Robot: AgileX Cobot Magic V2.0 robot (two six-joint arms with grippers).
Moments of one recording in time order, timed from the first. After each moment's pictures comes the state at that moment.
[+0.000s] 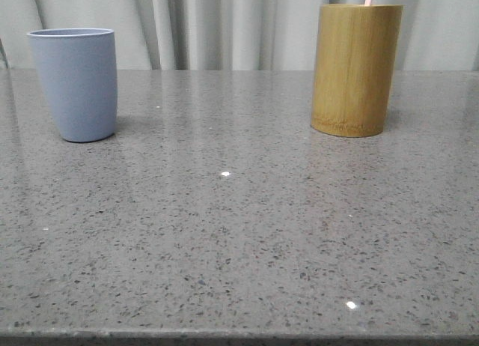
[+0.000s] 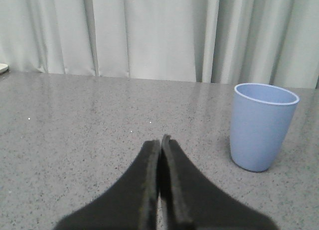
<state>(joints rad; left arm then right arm) -0.01 0.02 -0.19 -0.07 0.26 -0.06 0.01 0.08 -0.15 0.08 0.31 0.05</state>
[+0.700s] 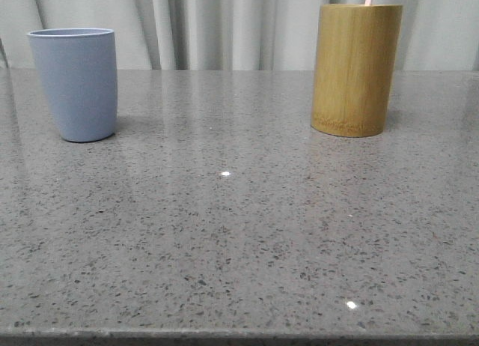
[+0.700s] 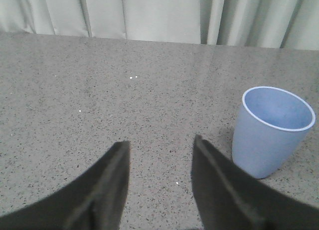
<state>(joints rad) -0.01 0.58 -0.61 -0.07 0.42 -0.06 0.01 0.60 -0.62 0.08 0.52 0.04</state>
